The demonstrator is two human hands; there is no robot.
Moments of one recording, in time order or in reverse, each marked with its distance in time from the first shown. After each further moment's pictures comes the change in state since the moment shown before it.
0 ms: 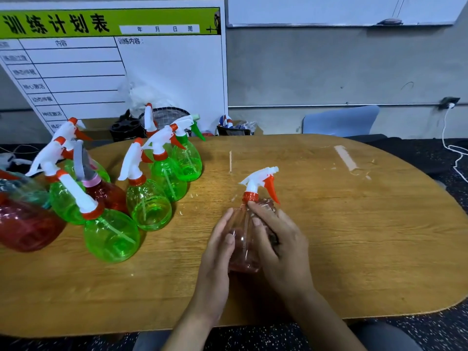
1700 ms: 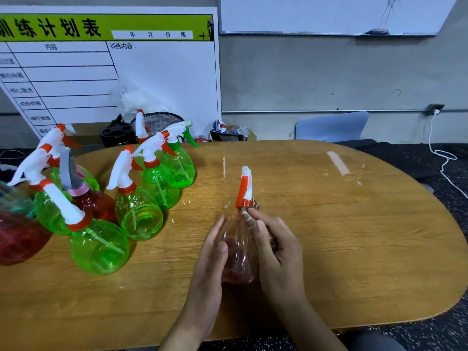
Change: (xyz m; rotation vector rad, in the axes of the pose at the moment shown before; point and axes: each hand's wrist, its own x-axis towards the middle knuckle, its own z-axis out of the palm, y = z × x) left_hand 0.001 0.003 0.000 -0.022 -0.030 -0.016; right_hand 0.000 -0.006 0.001 0.283 0.082 0.190
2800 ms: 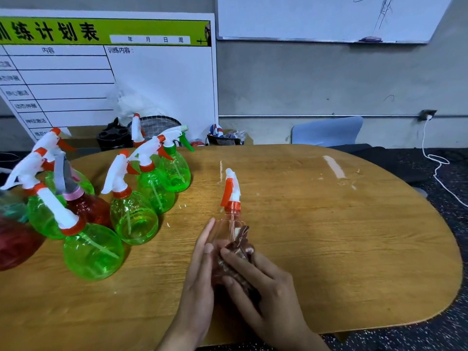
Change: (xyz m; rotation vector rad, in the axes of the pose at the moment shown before) left_hand -0.003 0.007 0.003 -0.011 0.043 -0.015; right_hand -0.036 0.007 -0.017 -0.247 -0.303 -0.358
